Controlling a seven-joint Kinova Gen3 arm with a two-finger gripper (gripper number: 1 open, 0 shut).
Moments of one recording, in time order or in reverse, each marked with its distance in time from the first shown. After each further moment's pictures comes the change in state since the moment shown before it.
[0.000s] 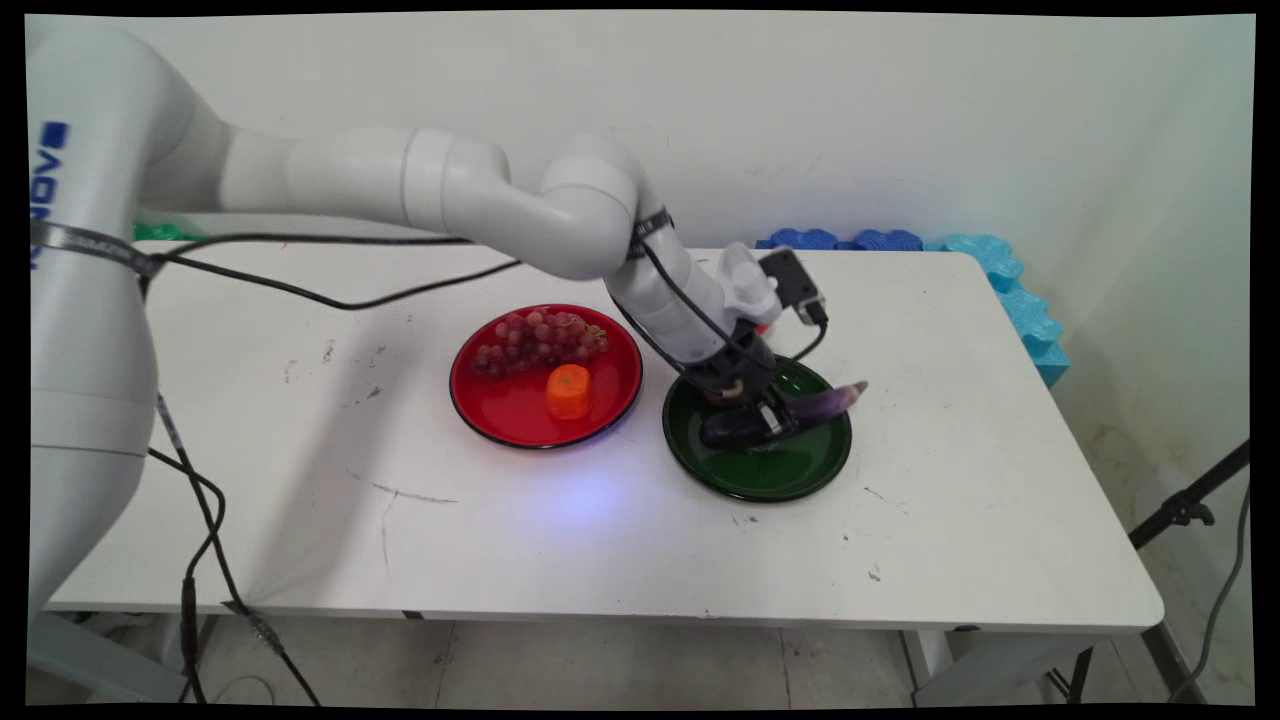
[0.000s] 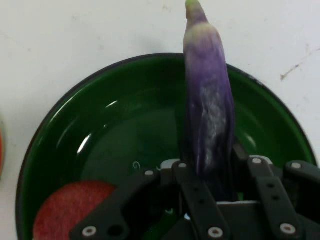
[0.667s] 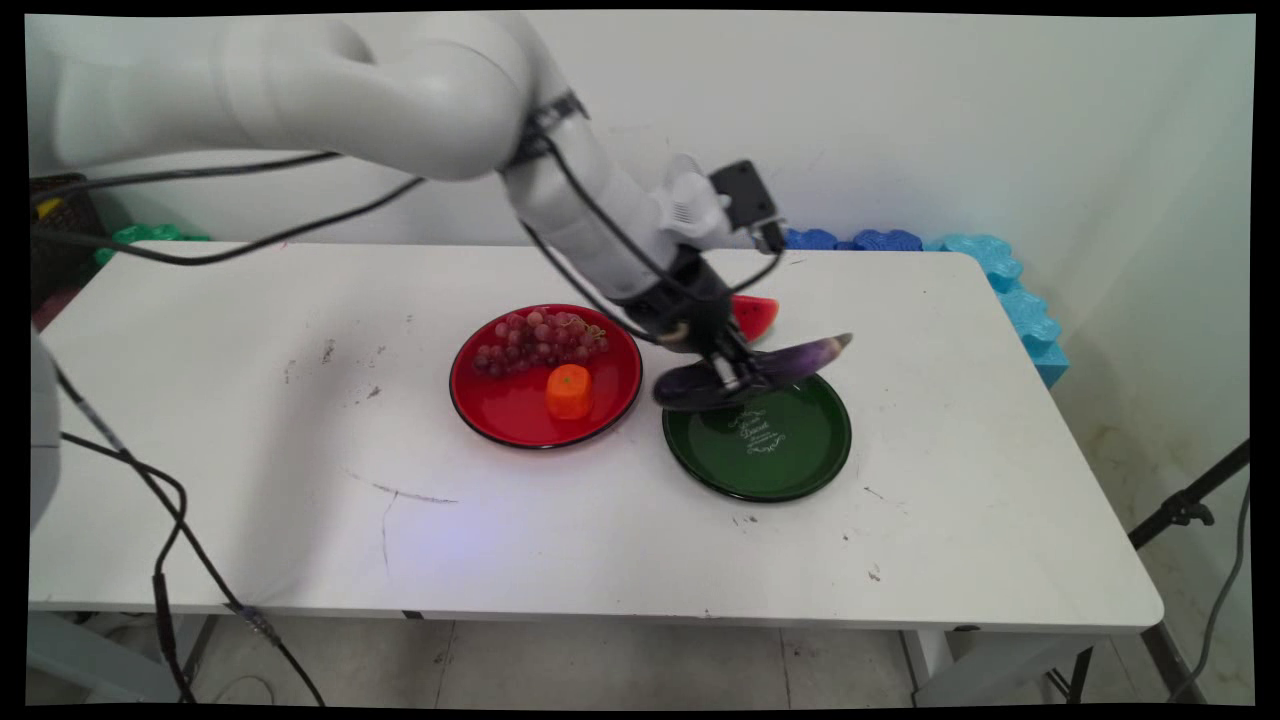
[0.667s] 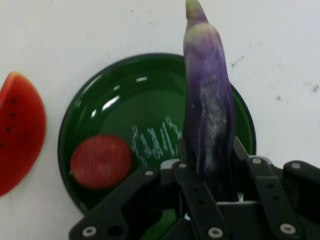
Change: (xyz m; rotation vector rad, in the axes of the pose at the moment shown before) arm -0.002 0.019 -0.125 0.020 0.017 0.060
